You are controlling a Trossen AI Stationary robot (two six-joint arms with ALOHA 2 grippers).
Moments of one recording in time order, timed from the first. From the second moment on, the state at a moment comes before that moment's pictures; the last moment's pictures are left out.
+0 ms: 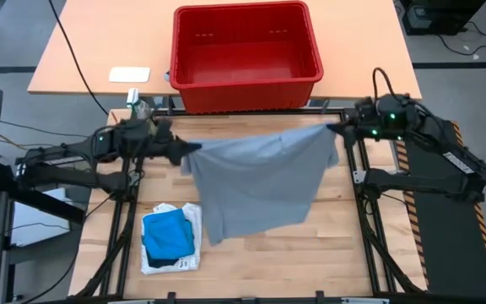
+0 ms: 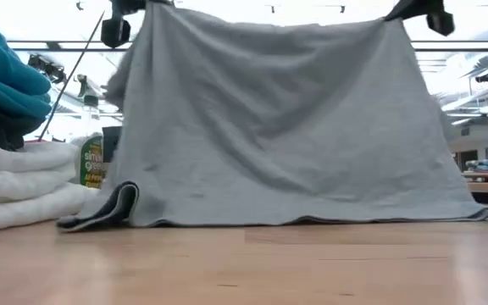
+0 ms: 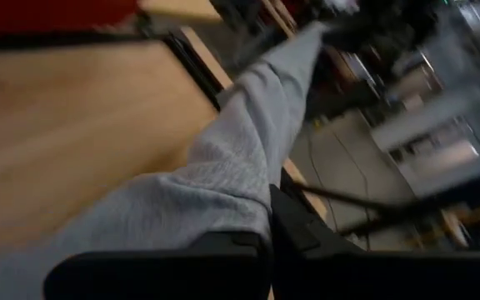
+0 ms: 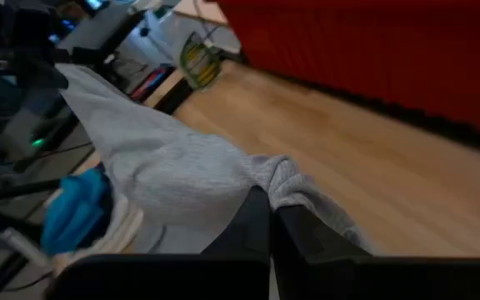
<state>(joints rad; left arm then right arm) 0.14 0.83 0.91 -0.34 -0.05 -0.86 -0.49 0.74 1.14 -0.91 -0.08 0.53</state>
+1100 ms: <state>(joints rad) 0.44 0.89 1.06 -0.56 0.16 -0.82 -0.61 1.02 1.33 -0.94 0.05 0.32</state>
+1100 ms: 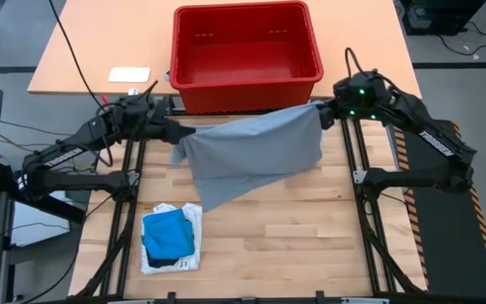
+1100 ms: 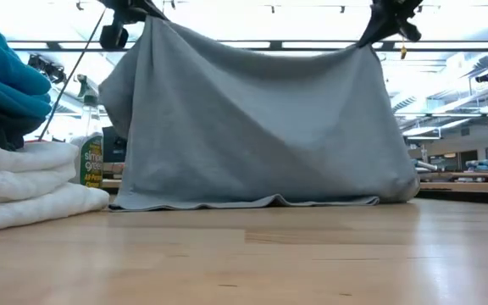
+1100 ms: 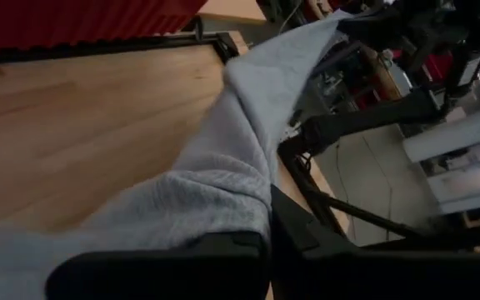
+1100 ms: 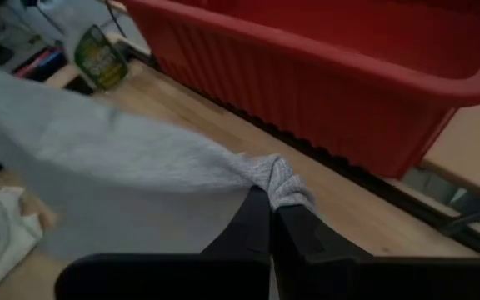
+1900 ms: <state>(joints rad) 0.52 0.98 1.07 -0.45 0.19 -0.78 -0.71 1.06 1.41 -0.97 0.05 0.24</state>
